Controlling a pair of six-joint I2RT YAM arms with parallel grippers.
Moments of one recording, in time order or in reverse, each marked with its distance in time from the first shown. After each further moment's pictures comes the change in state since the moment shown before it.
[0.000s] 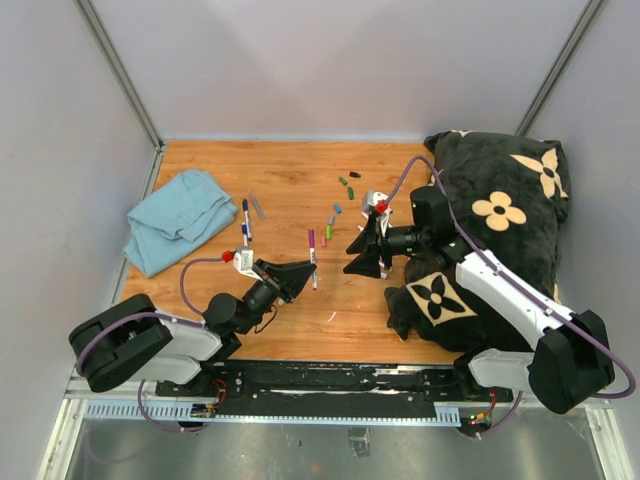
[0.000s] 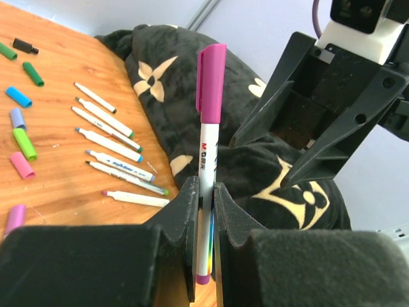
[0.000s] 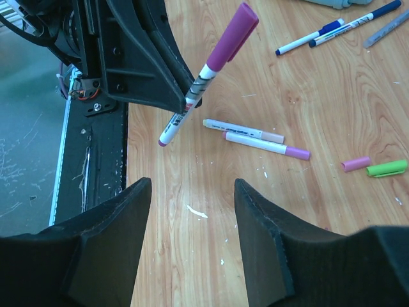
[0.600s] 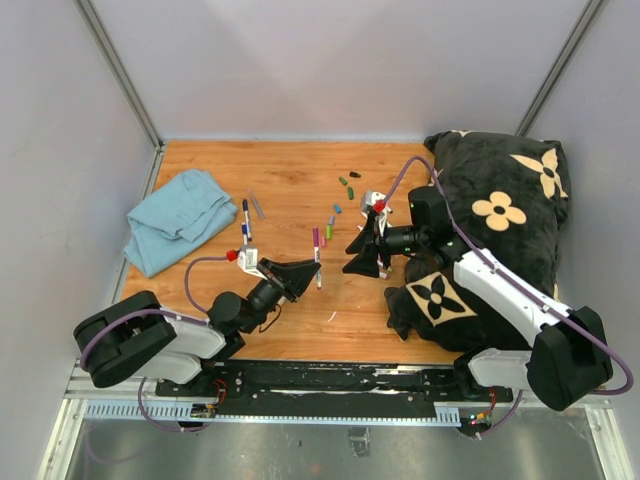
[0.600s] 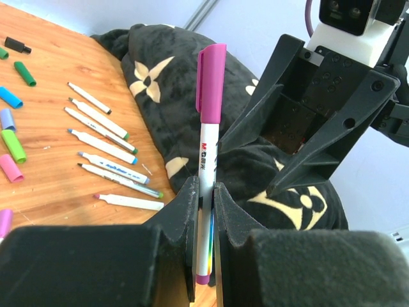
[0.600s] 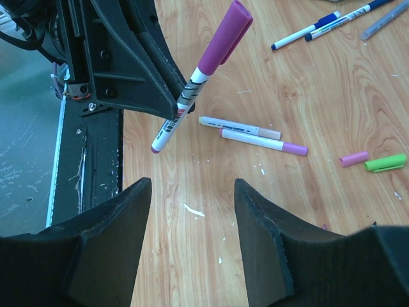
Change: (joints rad) left arm -0.033 0.047 0.034 0.001 -0.031 -0.001; right arm 0.003 0.018 -0.001 0.009 0.015 0.008
